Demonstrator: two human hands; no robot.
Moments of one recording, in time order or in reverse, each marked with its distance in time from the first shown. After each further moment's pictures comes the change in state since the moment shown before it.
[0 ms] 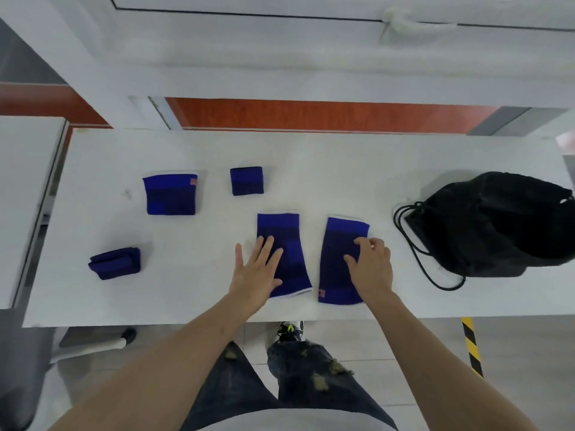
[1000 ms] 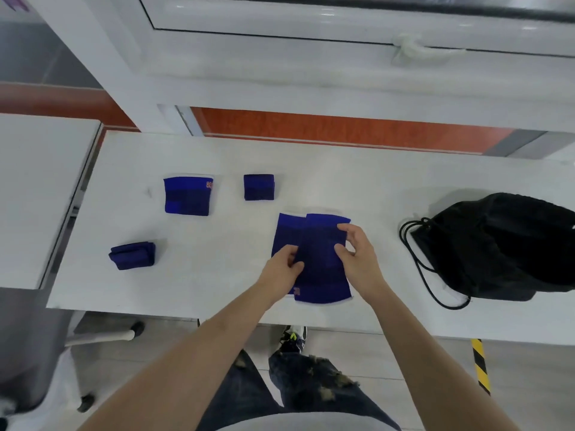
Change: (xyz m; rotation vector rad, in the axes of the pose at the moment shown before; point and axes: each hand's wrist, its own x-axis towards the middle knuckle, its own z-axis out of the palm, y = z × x) left_hand 0.003 0.047 -0.056 -1.279 0.017 -0.294; right_hand -0.003 -0.046 -0.041 0.867 -0.197 -0.142
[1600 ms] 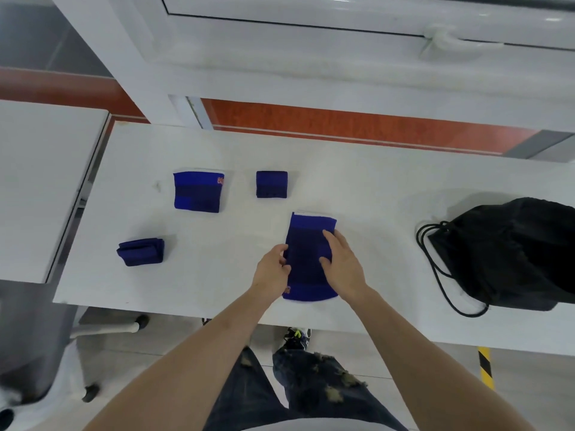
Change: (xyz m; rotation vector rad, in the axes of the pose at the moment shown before) left_hand 0.013 -0.030 -0.028 0.001 0.153 -0.142; right_hand 0.023 0.027 0.062 -0.707 -0.157 -0.041
